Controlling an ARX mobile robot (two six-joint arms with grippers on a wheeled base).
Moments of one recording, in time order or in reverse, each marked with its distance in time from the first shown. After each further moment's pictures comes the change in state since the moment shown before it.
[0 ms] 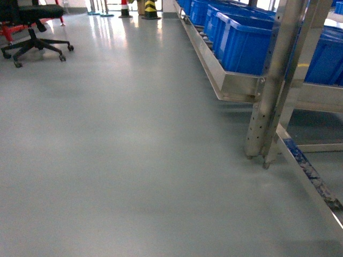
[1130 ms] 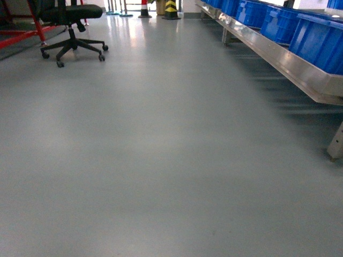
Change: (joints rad) left arm -0.001 0.000 0.000 -0.003 0.001 0.000; right arm 0.000 0.000 0.000 -0.005 -0.001 0.000
